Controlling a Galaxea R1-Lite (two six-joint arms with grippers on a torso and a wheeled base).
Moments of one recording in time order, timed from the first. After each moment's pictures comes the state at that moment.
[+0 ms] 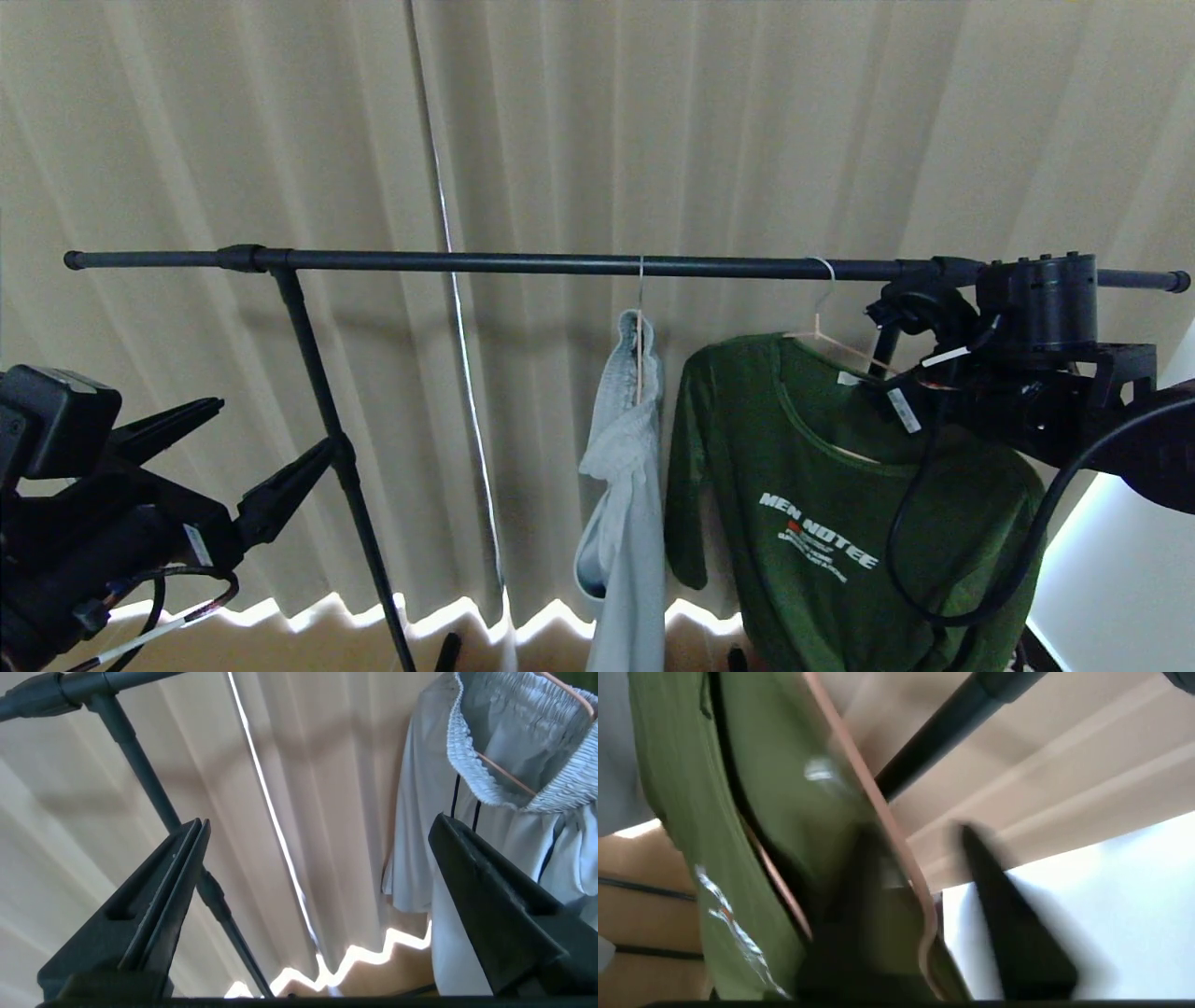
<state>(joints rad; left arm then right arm) -0.16 1.26 -0.17 -1.02 -0.10 0.22 0.28 1.71 -0.90 -0.34 -0.46 -0.30</state>
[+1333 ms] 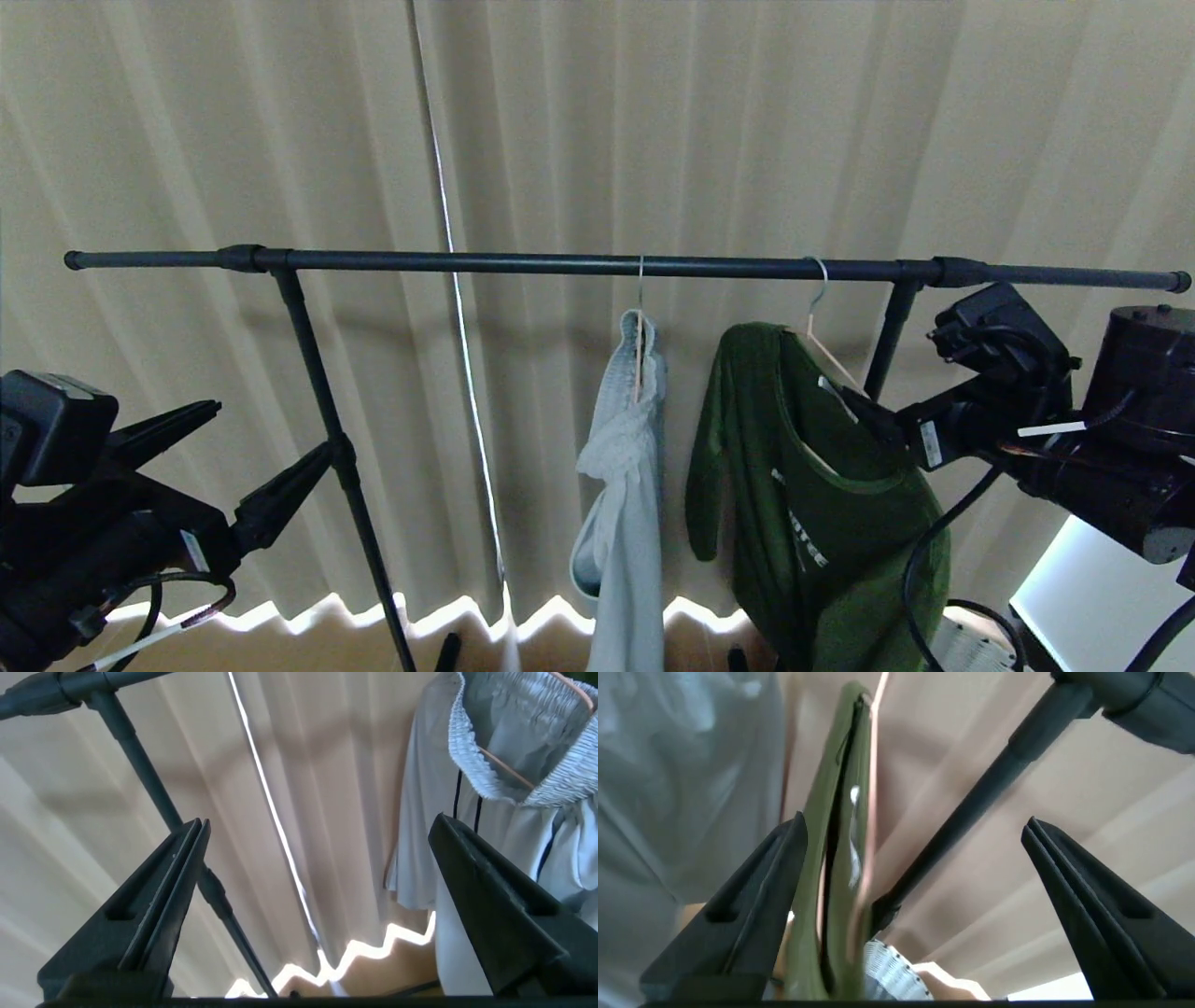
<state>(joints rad) -0.16 1.25 -0.16 -1.03 -0.10 0.23 0.31 1.55 -0.55 -0.76 -0.20 -0.30</state>
